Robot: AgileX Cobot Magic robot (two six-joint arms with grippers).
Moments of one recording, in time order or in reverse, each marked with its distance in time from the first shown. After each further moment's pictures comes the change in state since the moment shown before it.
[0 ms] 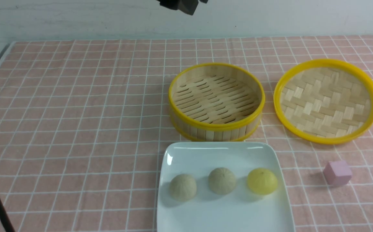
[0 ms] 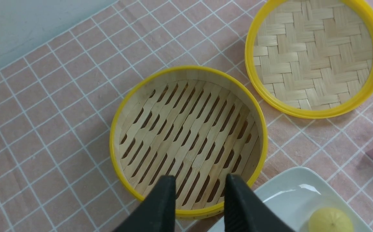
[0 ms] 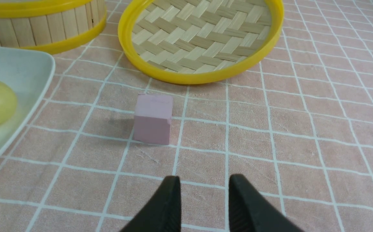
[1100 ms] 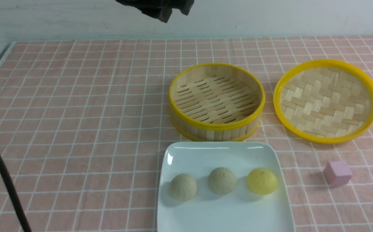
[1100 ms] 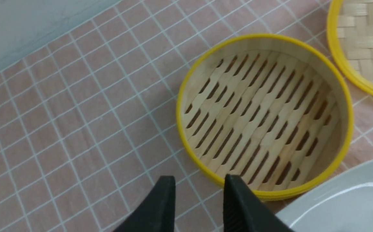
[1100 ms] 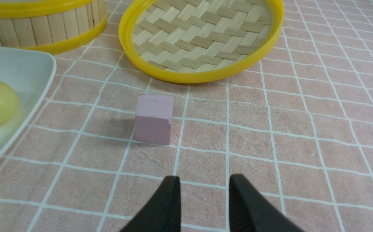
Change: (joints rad) right arm 0.000 0.000 0.000 0.000 0.000 0.000; left arm 0.021 0.041 0.017 0.240 0.014 -0.128
